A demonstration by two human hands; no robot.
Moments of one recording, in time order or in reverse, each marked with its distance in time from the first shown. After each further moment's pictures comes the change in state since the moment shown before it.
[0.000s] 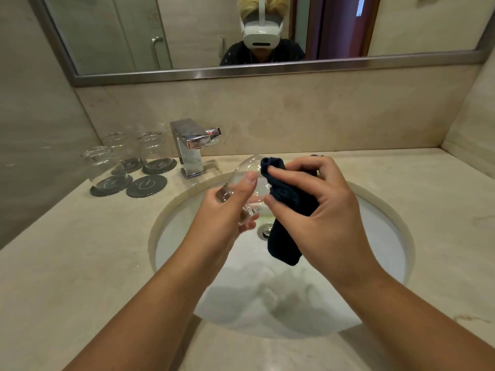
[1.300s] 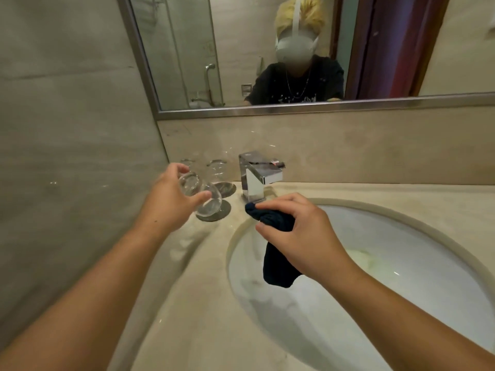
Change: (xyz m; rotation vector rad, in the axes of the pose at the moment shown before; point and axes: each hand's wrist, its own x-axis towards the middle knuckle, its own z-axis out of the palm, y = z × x) left_hand 0.057 0.098 -0.197 1.081 0.476 0.265; right_hand 0.044 -0.035 0.108 0.023 -0.322 0.220
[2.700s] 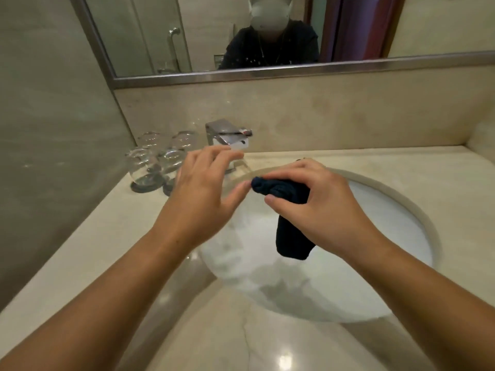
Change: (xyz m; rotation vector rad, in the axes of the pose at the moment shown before) left_hand -0.088 0.073 0.040 0.128 -0.109 0.562; right_hand -0.040 -0.007 -0.067 -0.172 0.018 -0.046
